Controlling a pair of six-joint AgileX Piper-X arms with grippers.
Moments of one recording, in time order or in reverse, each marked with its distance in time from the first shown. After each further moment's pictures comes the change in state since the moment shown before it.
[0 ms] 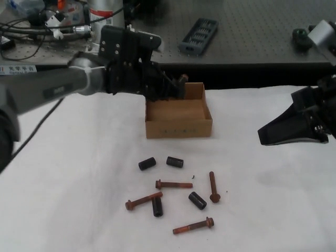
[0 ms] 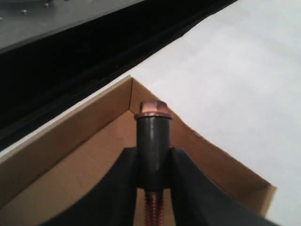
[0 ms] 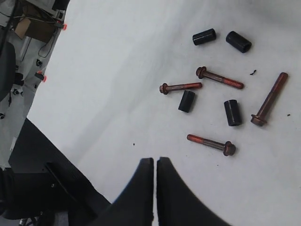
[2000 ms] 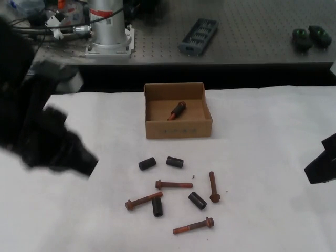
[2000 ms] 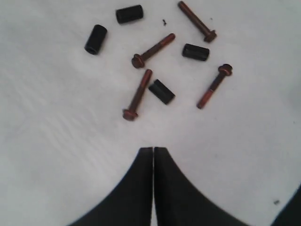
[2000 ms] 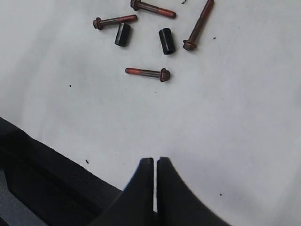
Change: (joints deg) left arm 4.0 -64.4 54.5 36.1 -3.8 10.2; right arm 0.0 -6.7 0.0 18.0 15.0 -7.2
